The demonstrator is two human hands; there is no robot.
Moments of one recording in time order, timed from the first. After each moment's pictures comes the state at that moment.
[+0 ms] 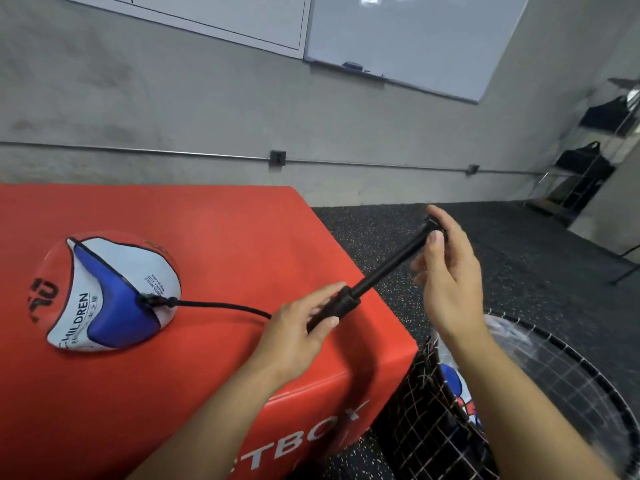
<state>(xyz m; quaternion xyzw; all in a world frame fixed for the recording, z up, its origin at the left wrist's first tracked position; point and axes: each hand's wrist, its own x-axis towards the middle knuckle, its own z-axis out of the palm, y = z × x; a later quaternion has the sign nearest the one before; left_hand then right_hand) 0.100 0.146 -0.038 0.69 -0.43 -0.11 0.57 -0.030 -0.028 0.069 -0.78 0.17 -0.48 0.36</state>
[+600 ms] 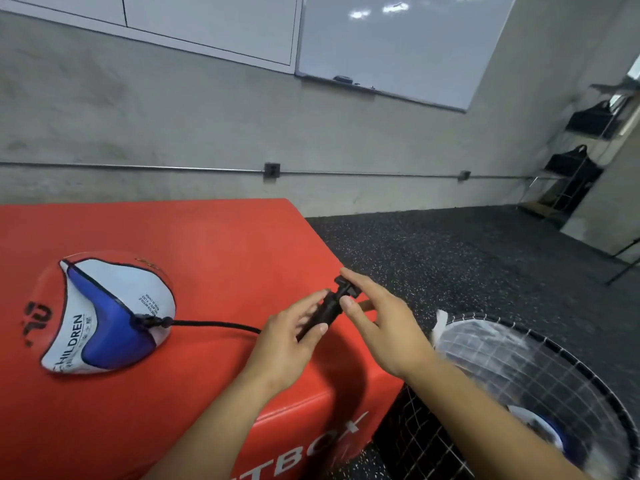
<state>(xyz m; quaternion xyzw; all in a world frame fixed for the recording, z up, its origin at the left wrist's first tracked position) 0.107 0.143 -0.040 0.67 -0.39 -0.12 0.62 -0.017 0.002 0.026 -0.91 0.13 -0.26 0.30</state>
